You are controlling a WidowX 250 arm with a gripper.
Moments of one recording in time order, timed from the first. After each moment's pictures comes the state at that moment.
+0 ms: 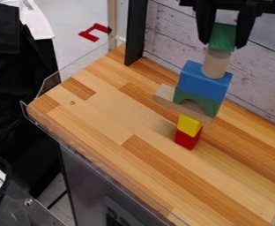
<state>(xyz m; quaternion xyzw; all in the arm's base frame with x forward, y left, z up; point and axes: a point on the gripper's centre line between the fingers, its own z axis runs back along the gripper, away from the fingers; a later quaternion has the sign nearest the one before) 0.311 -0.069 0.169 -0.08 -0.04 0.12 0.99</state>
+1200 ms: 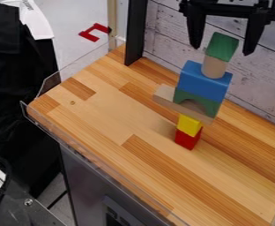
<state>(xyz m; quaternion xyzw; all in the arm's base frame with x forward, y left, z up) 0.312 -0.067 0.161 -0.08 -0.01 0.15 0.99</state>
